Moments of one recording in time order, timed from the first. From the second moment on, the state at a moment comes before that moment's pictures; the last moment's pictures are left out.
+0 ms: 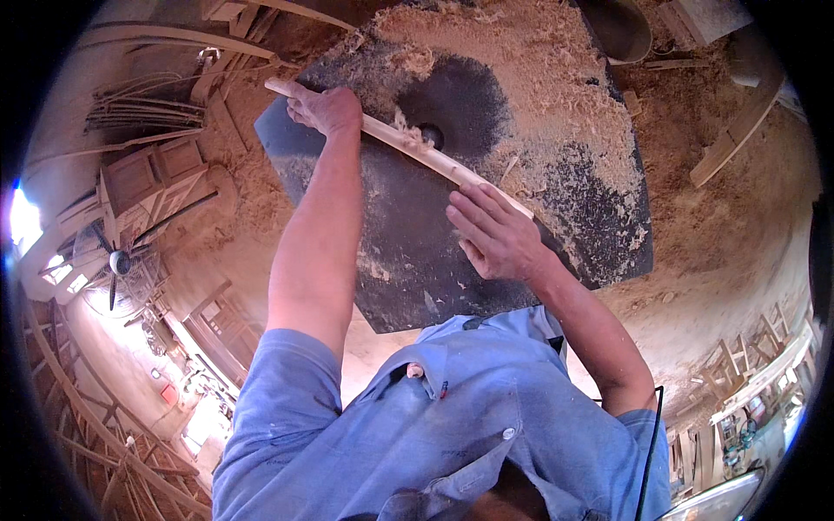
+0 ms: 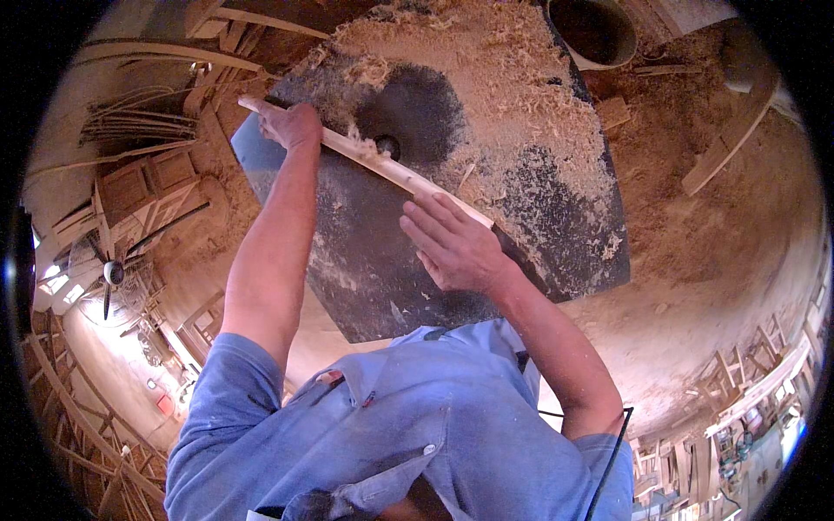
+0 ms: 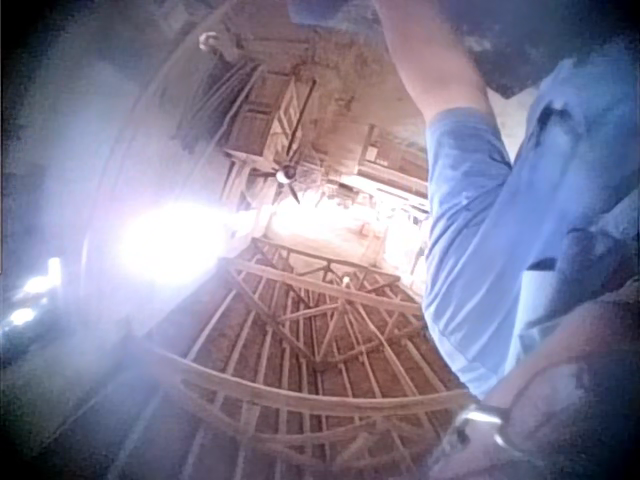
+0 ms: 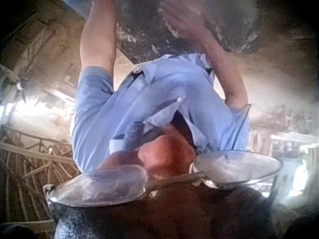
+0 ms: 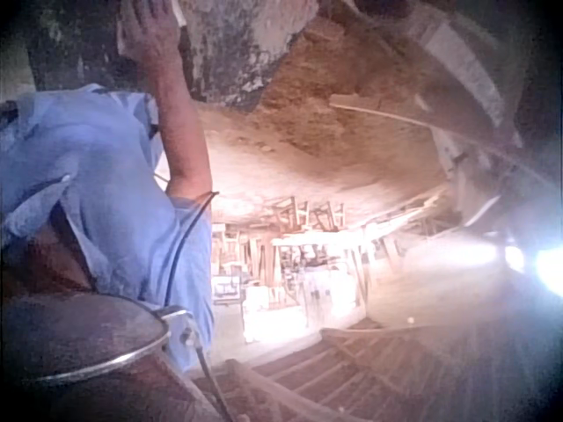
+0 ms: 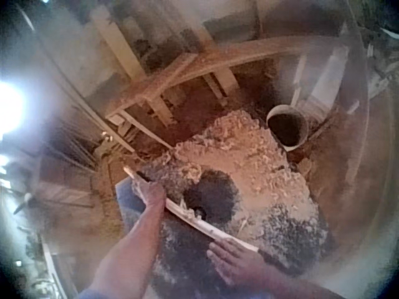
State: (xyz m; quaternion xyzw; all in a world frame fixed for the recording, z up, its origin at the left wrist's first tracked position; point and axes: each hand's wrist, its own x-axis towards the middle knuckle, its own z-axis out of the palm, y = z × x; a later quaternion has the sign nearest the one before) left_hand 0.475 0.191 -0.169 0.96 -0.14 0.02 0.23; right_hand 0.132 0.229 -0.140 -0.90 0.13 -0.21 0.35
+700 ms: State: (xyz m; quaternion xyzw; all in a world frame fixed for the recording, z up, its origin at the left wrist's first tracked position) left_hand 0.509 0.191 -0.162 0.96 -0.13 -0.04 0.26; right_hand 0.158 0.219 -0.142 -0.90 0.09 -0.20 0.38
